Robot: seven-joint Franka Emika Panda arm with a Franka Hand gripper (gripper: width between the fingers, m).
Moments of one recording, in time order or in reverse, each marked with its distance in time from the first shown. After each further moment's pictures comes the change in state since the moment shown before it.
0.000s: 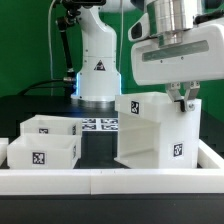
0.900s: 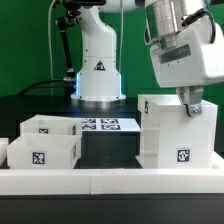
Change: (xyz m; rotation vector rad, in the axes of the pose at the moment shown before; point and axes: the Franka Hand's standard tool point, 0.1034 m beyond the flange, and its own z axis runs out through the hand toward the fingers) arm 0.011 -0.028 0.008 0.039 -0.060 0.431
